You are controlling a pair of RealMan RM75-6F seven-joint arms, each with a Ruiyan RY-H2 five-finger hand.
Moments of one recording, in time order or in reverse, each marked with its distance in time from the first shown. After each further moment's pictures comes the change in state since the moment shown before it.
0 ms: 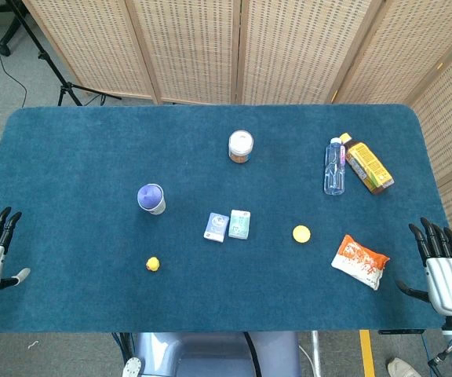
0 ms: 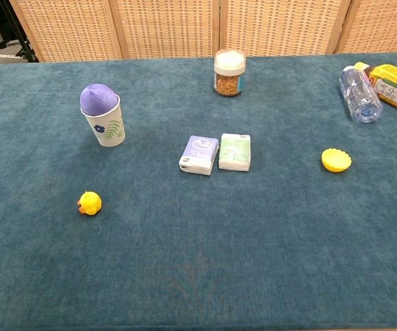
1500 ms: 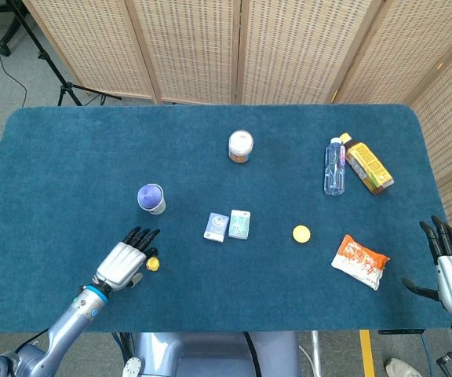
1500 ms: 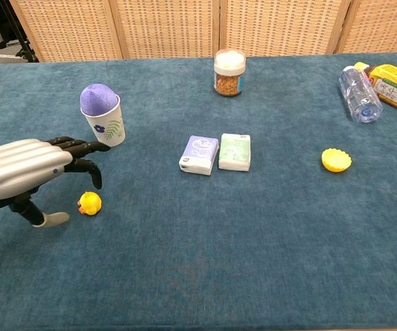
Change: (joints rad) left arm -0.349 -0.372 0.014 0.071 -0.012 -0.485 0.282; right arm -0.003 0.035 0.015 -0.001 0.030 -0.015 0.093
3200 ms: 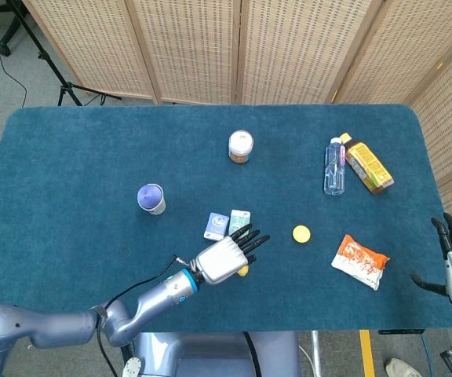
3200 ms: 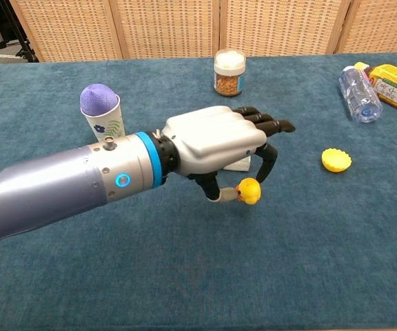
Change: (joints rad) left arm -0.443 -0.337 -0.155 0.189 0.077 -0.177 0.018; right arm 0.010 -0.007 0.031 0.027 0.085 -0.037 -0.004
